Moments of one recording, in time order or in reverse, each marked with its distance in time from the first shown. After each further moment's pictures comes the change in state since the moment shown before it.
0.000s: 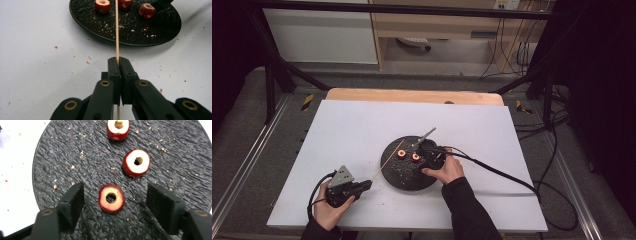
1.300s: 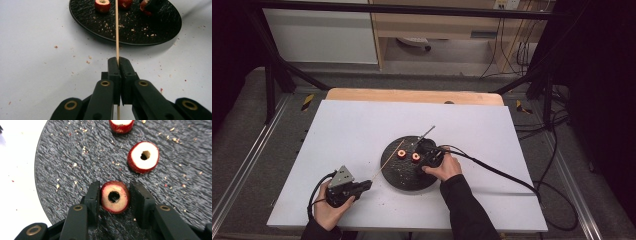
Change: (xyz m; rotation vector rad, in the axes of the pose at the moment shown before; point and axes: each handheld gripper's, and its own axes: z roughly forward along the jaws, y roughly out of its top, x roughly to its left) left arm -0.001 0.000 0.000 0.003 0.001 0.005; right arm -0.005 0.003 0.007 0.053 0.068 0.056
